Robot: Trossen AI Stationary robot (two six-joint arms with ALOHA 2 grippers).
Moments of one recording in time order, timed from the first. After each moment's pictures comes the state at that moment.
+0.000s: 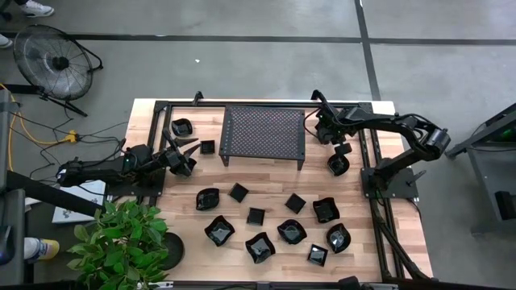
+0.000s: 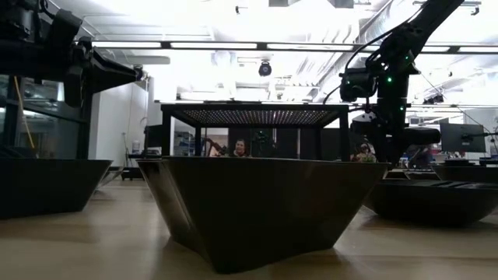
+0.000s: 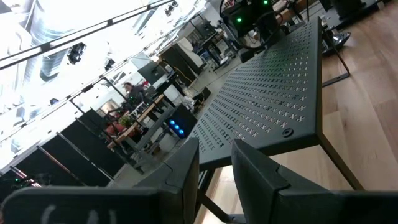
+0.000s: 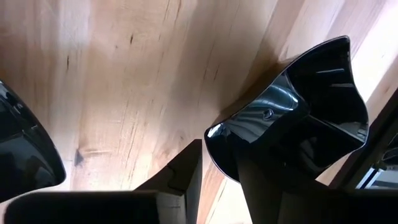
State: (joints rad) left arm 0.07 0.01 0.01 0.07 -0.44 0.74; right arm -0.73 1.47 0.76 -0.65 0.22 -1.04
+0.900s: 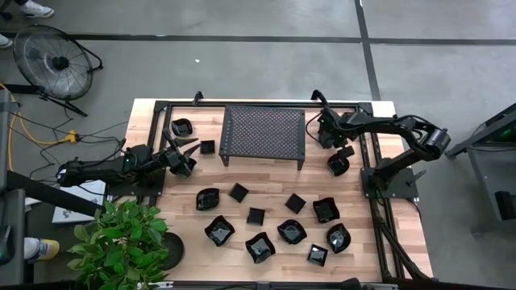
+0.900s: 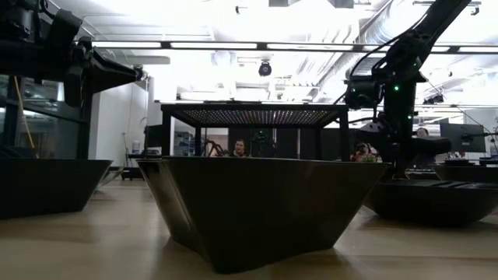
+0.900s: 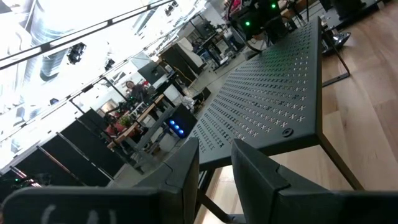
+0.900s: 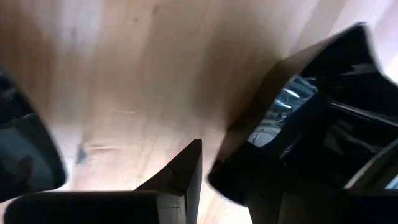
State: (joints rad) left arm 0.07 0.01 0.01 0.07 -0.44 0.74; right arm -0.73 1.47 0.67 -0.56 0.26 -1.08
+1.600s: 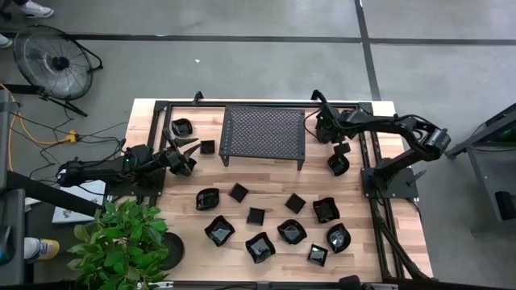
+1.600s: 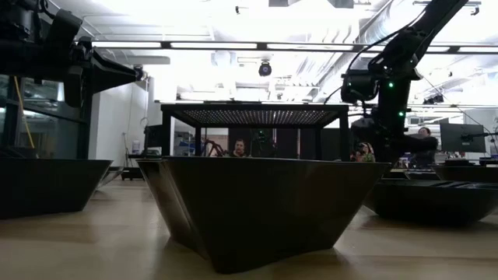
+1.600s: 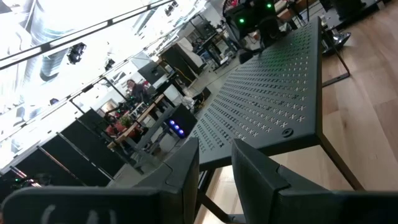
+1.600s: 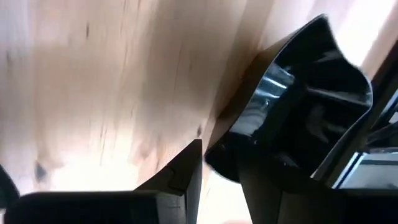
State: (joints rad) left arm 0.07 0.01 0.01 0.06 -0.44 0.74; right arm -0.72 1.46 0.71 -0.54 0.28 -0.99
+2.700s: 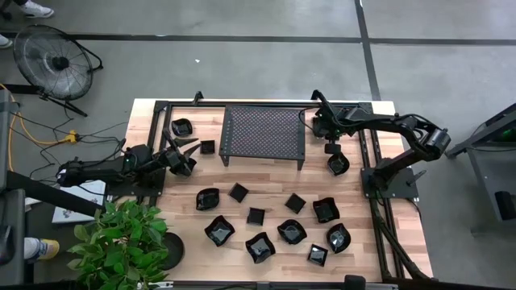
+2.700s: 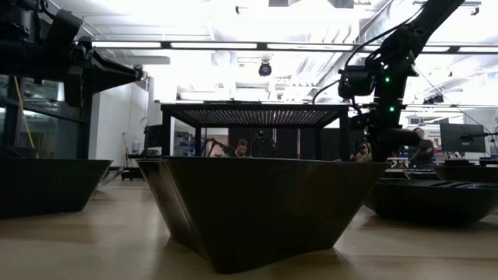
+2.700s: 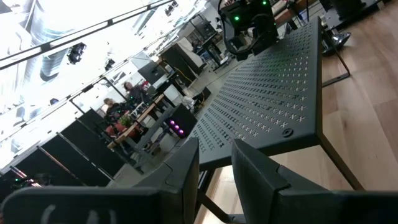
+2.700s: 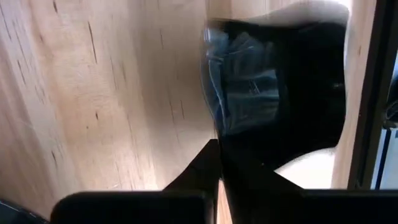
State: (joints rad) left arm 0.07 0.01 0.01 0.06 -0.44 0.74; right arm -0.72 1.46 0.75 -0.57 0.19 -0.65
